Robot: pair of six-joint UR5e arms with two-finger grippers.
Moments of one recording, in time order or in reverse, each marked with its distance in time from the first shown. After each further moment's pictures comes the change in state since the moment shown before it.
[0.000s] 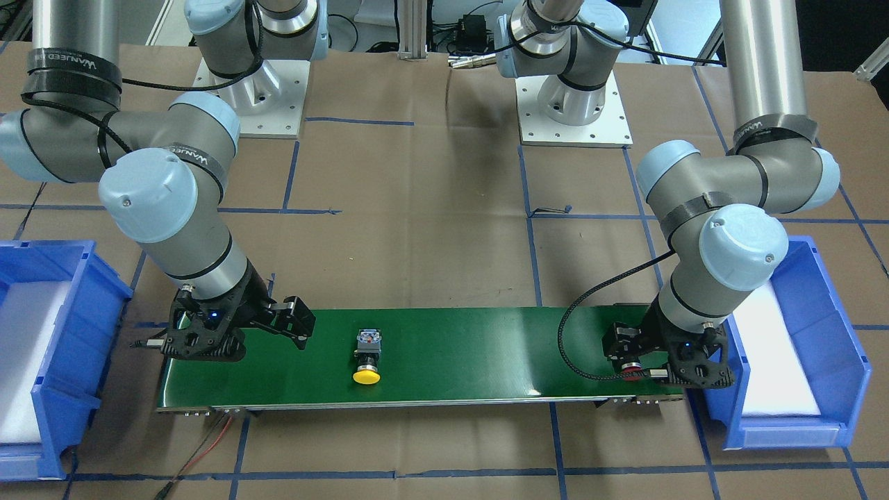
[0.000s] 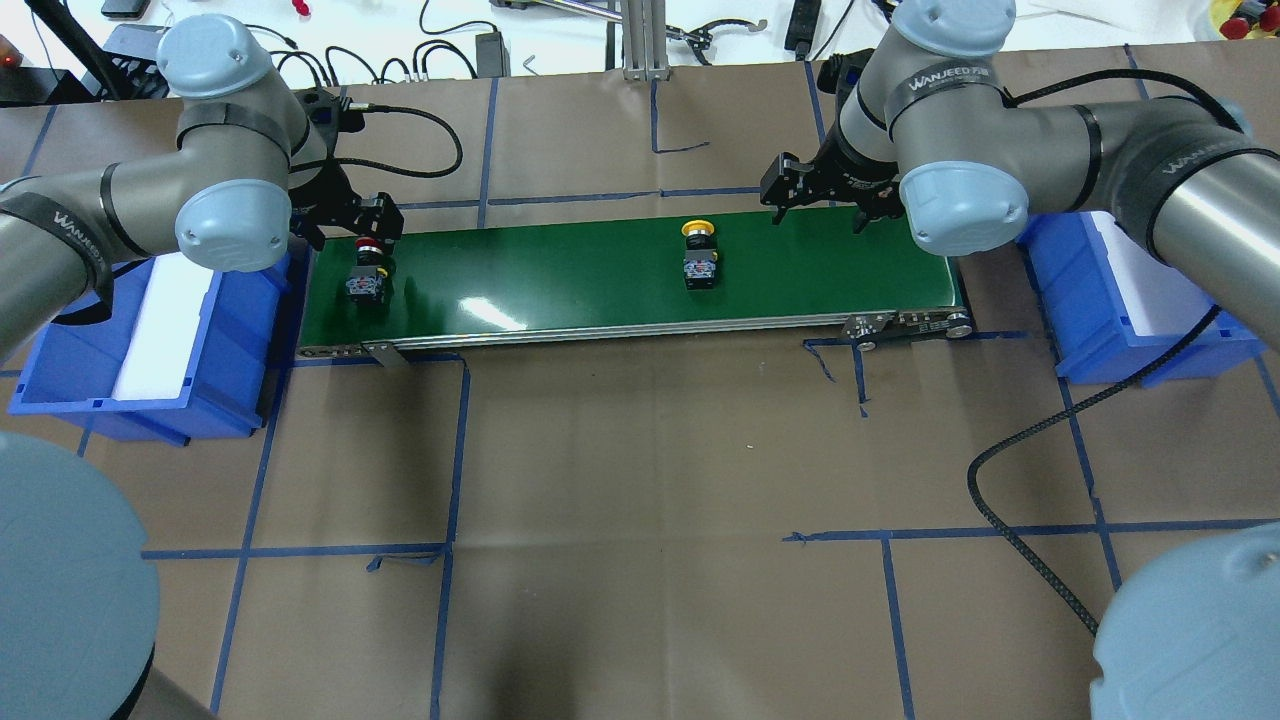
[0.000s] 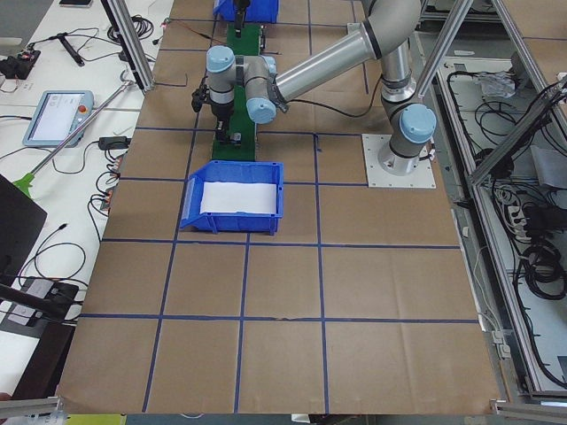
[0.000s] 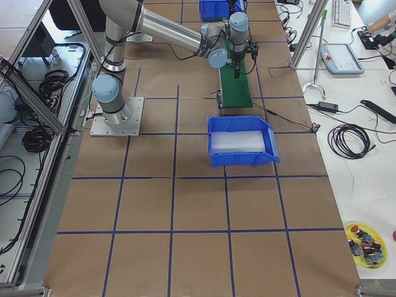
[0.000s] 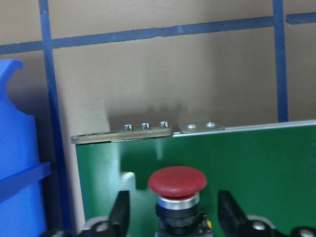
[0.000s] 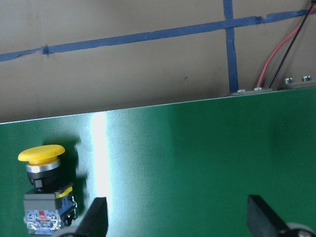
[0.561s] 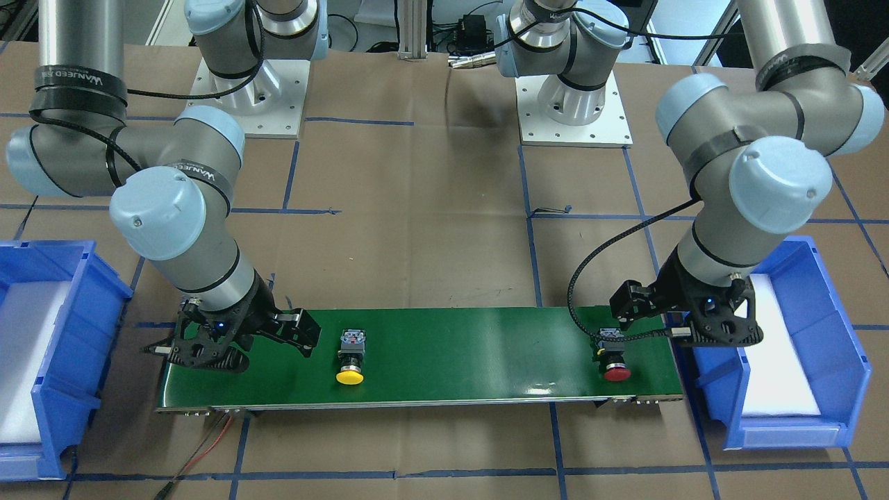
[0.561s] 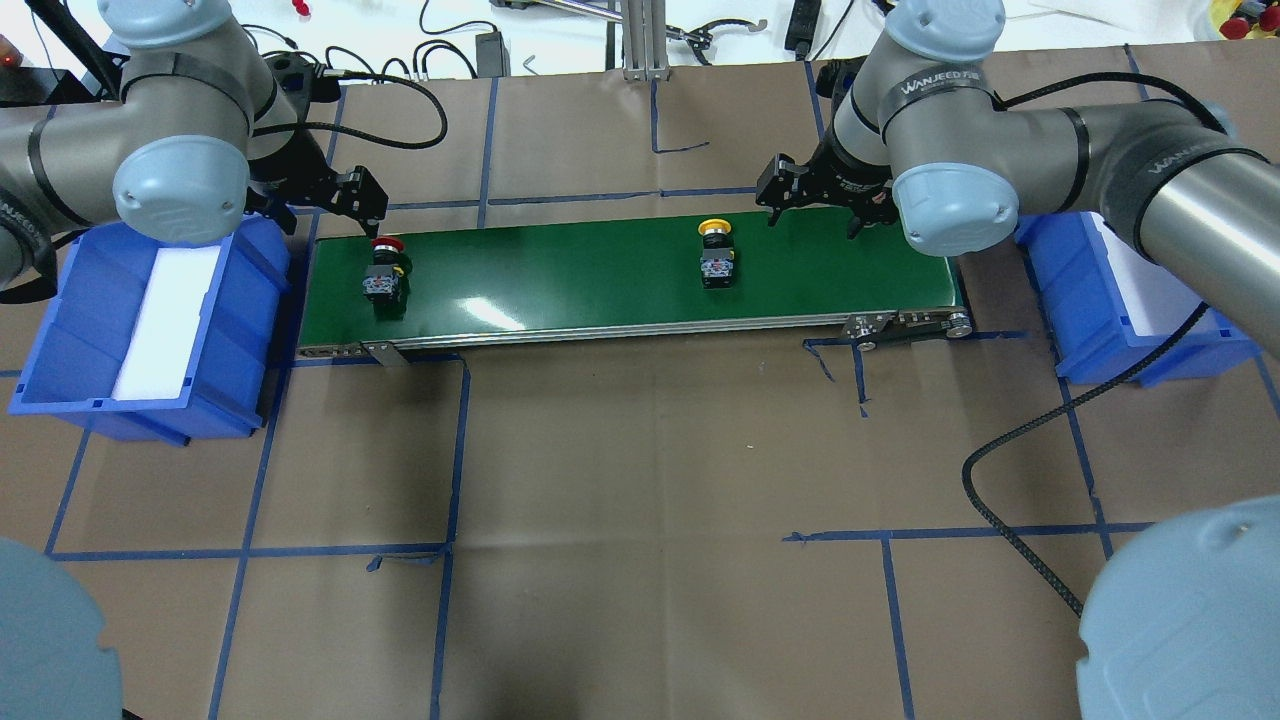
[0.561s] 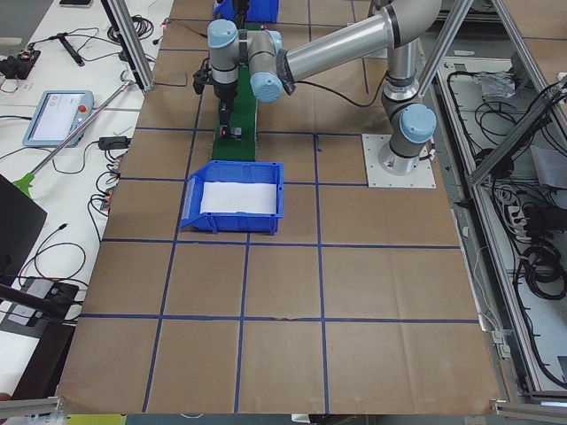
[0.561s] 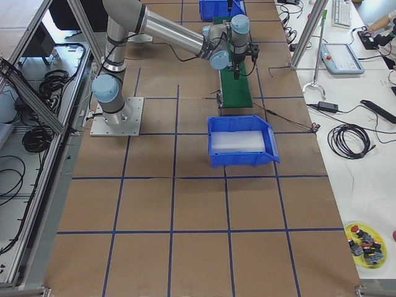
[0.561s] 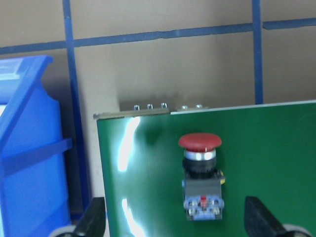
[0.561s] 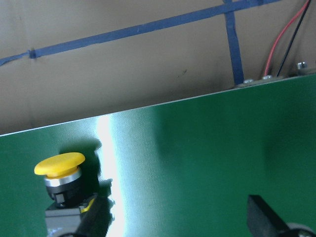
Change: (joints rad) left arm -0.014 0.155 0.050 -0.254 -0.003 -0.084; right arm 0.010 0.042 -0.008 -0.004 0.005 0.096
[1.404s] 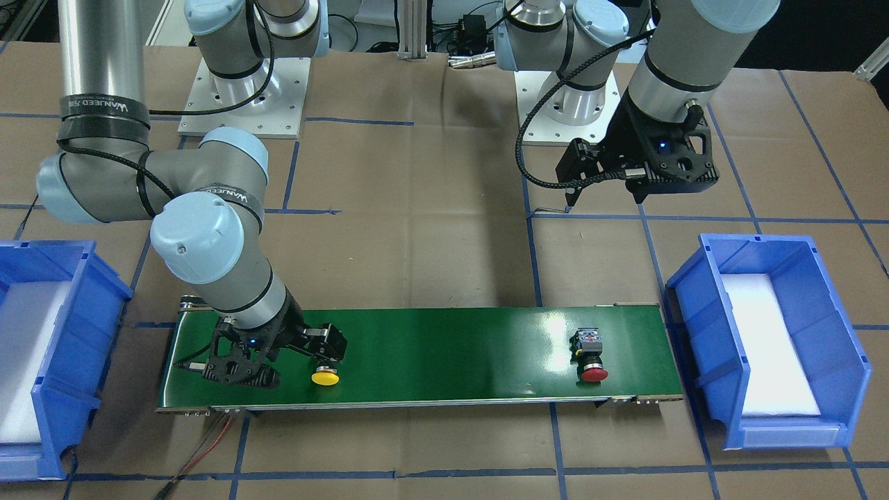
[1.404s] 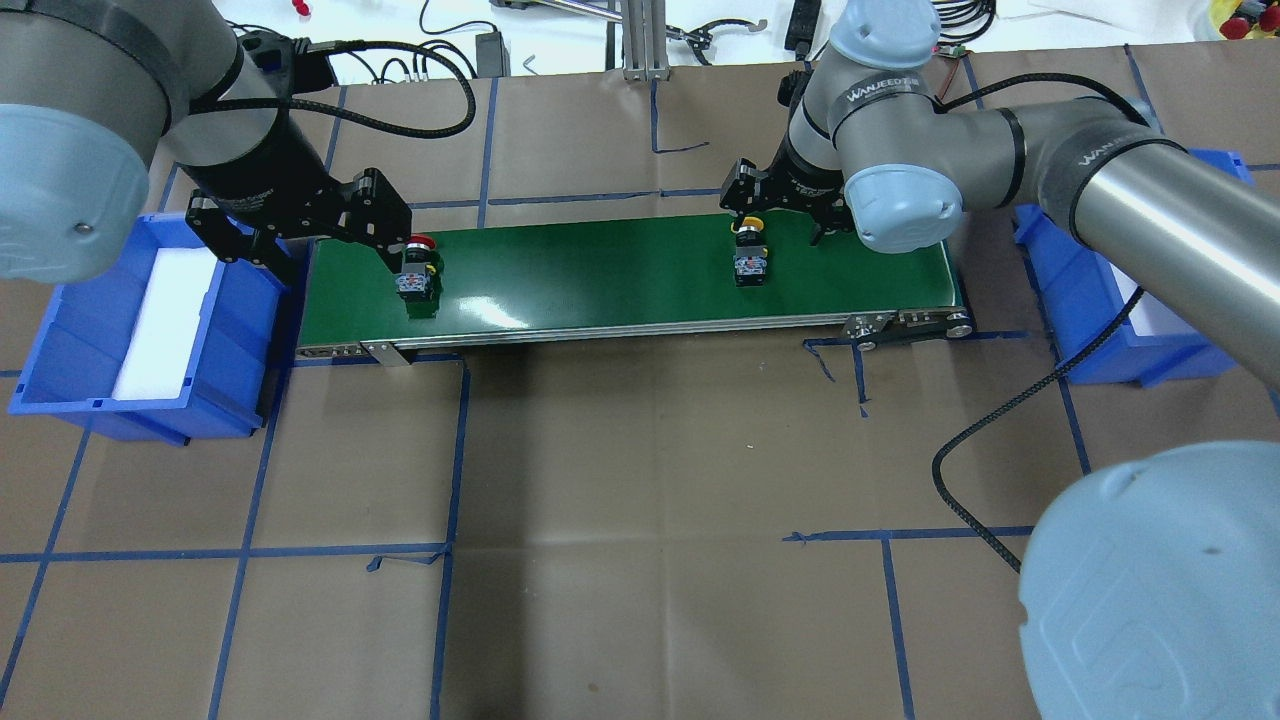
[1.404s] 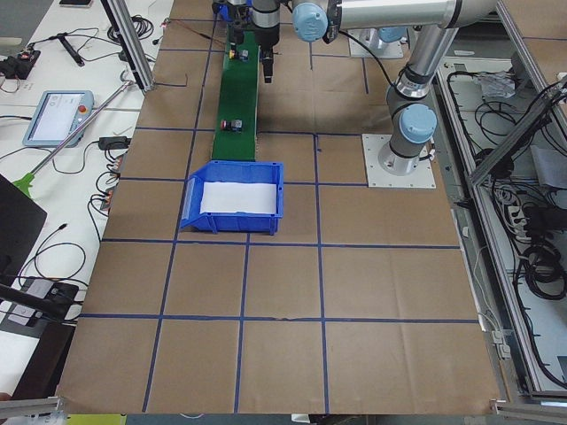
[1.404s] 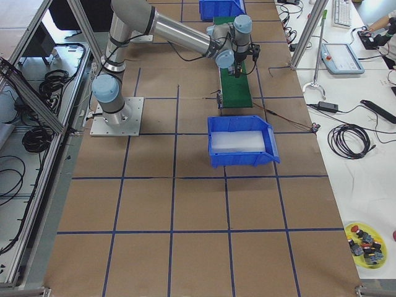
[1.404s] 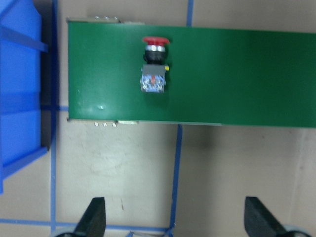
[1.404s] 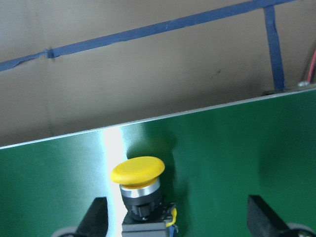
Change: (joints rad) left arm -0.112 0.272 -0.050 -0.286 -0.056 -0.200; right arm 0.052 0.057 -0.055 0.001 -0.002 0.047
